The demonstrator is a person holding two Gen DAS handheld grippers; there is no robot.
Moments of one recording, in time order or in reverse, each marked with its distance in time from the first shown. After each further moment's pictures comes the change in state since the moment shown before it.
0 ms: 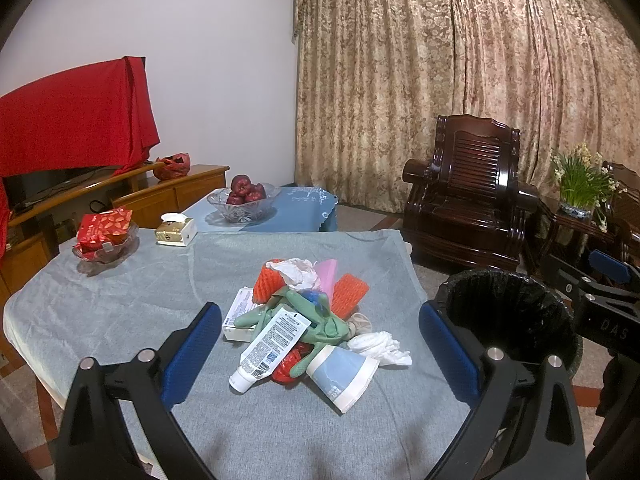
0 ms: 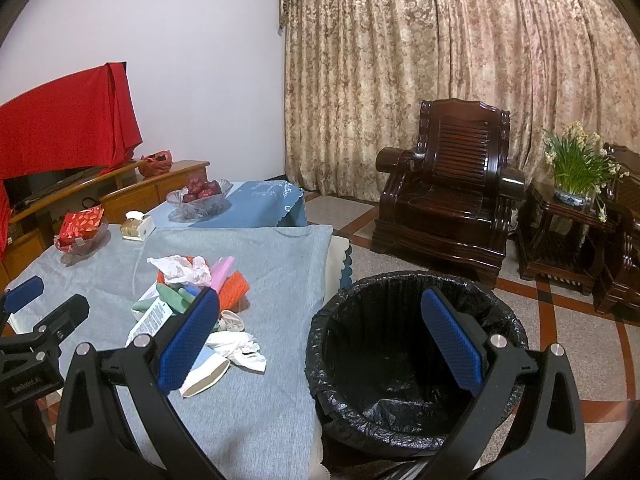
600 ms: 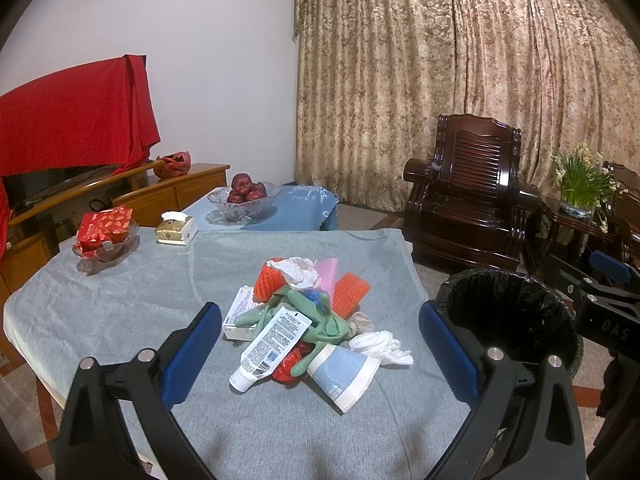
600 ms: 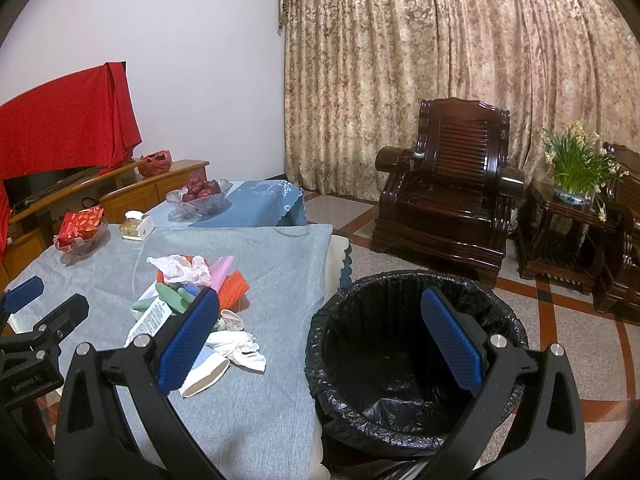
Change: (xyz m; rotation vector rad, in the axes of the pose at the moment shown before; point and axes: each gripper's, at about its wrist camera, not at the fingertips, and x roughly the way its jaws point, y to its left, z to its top) left arm -0.002 0.008 0.000 -0.003 0.002 0.000; right arm 0.000 0.003 0.001 0.000 0.000 0.000
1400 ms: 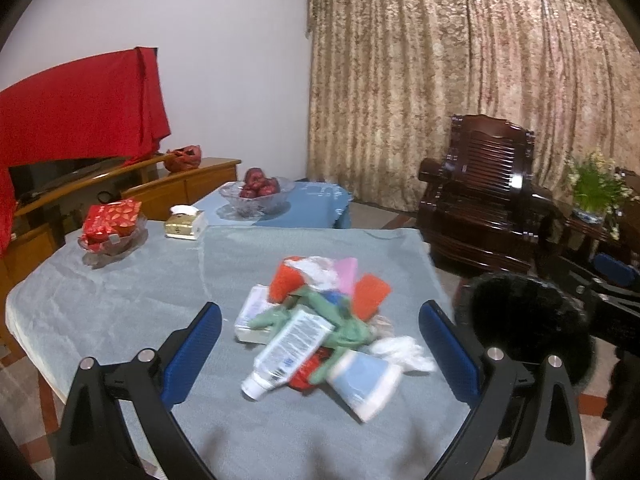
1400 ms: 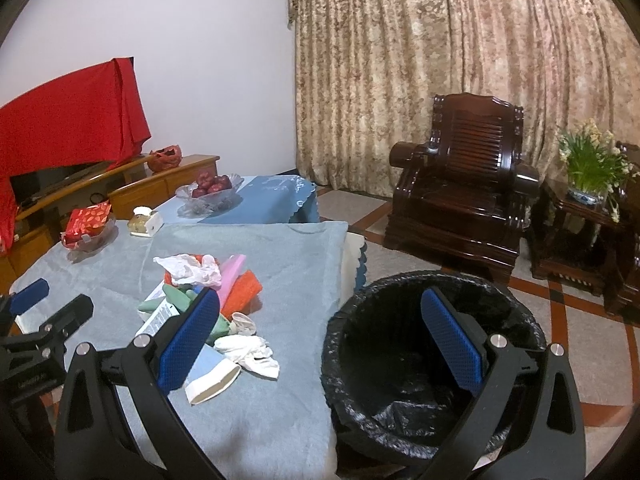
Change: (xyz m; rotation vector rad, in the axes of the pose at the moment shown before) left arm 0.019 0.020 -0.002 -0.017 0.005 0.056; right arm 0.034 0.017 0.008 -0.017 0.031 0.046
